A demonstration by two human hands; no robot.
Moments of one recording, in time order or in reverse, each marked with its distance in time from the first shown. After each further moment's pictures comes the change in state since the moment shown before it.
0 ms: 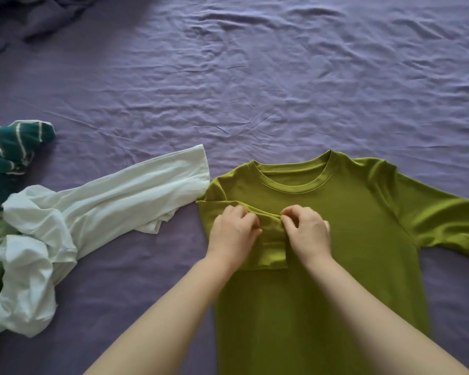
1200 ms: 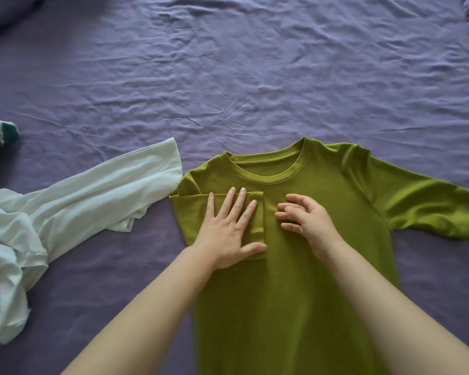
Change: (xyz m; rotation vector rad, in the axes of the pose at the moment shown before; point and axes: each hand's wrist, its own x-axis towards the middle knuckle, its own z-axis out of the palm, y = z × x) left_hand 0.010 0.007 0.037 0.441 -0.313 0.197; right_hand 0.009 0.048 -0.039 0.979 -0.295 0.361
